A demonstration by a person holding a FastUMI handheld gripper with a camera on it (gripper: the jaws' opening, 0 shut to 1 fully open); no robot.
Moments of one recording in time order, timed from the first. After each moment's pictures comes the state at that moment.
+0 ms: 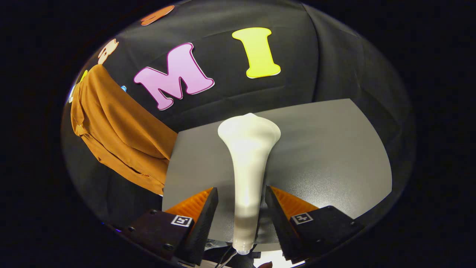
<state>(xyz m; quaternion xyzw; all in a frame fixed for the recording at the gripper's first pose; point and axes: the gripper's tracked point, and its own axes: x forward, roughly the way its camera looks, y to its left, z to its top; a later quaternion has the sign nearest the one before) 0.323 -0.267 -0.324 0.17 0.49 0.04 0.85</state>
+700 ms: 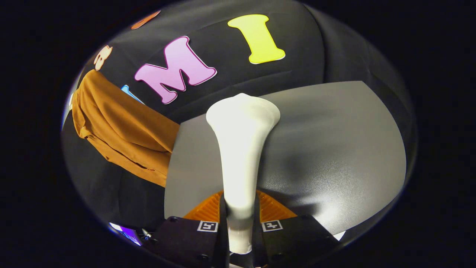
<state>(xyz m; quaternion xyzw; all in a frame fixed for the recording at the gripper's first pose) 0.317 -0.262 -0.334 0.21 0.49 0.09 0.84</state>
